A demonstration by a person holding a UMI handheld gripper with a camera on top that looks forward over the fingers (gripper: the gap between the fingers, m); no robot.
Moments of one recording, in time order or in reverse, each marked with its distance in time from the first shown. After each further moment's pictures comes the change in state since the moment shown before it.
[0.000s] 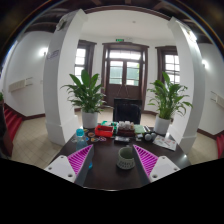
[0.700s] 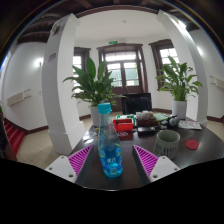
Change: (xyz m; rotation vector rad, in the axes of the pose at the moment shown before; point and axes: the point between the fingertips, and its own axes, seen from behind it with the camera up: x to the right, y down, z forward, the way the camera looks) arm -0.123 0.093 0.128 0.081 -0.027 0.147
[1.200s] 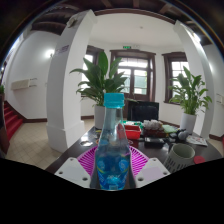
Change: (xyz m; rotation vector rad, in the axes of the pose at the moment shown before) arm -0.017 0.006 0.077 0.061 -0.030 -0.169
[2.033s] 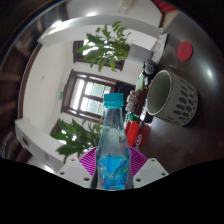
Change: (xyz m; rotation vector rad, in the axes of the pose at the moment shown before) arm 0.071 -0.050 0.012 0.174 -0.028 1.362
